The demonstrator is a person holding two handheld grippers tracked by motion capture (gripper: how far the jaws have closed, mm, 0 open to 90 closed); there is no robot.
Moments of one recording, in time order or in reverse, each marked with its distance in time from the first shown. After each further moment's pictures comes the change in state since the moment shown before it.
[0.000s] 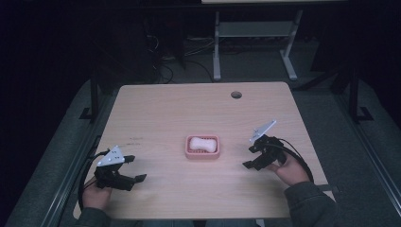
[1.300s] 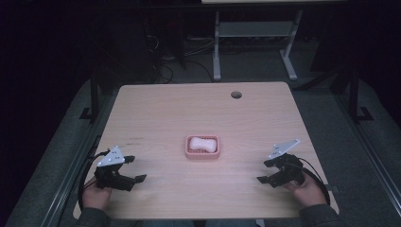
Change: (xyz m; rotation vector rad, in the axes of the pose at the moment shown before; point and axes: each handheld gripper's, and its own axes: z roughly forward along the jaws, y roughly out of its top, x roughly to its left) left arm -0.001 0.000 0.000 0.006 0.002 -0.002; right arm 0.022 -0.069 -0.014 -0.069 -0.020 0.103
